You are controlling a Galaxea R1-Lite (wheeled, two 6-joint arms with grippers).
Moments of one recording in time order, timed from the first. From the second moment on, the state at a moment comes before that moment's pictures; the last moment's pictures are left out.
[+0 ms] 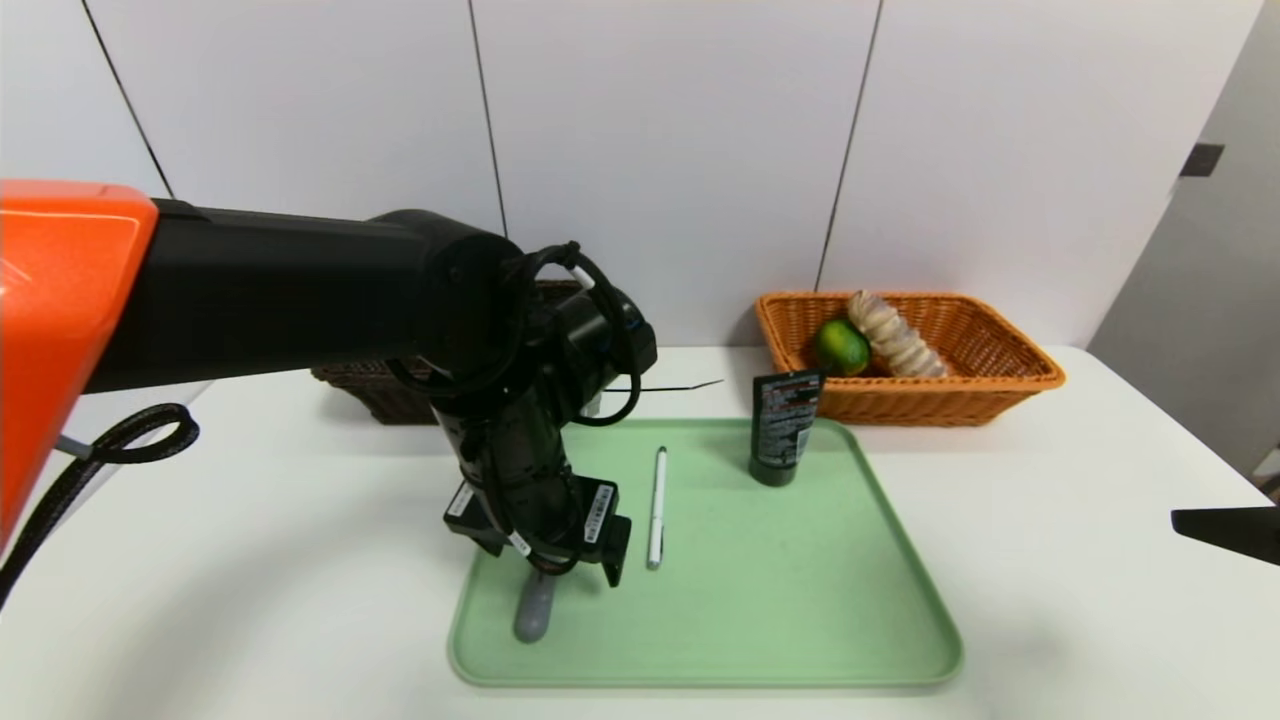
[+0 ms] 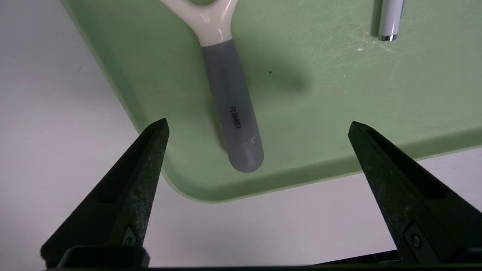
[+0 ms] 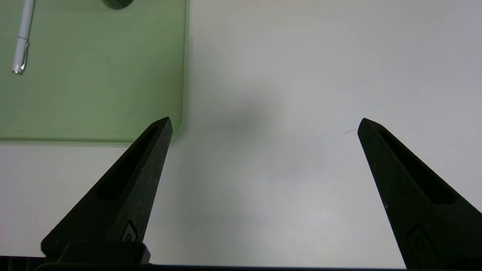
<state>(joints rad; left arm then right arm) -0.72 2.03 -1.74 1.02 0.06 -0.47 0.26 1.07 -1.05 0.73 -0.16 0.18</state>
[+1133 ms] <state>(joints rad) -0.71 2.13 -1.82 1.07 0.04 -0.47 0.25 1.05 -1.03 0.72 -0.16 0.23</state>
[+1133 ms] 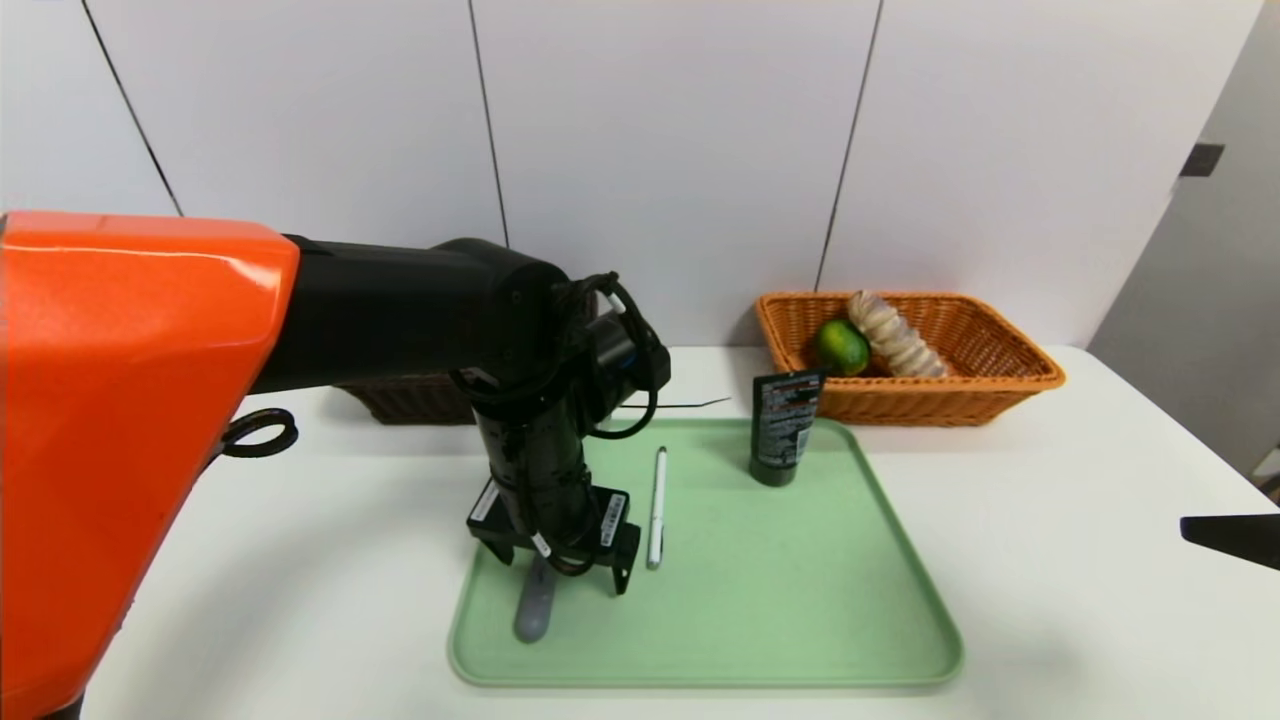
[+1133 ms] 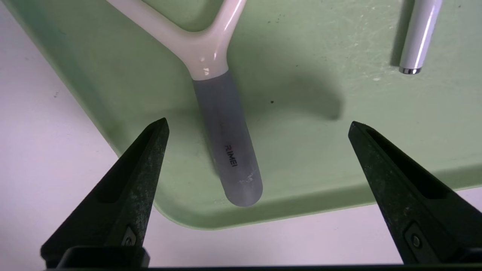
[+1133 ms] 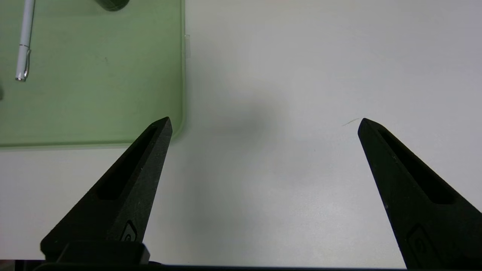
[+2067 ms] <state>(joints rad) -0.70 2.16 -1.81 1.07 0.04 -0.47 0.25 1.04 -1.02 0.72 -0.16 0.23</state>
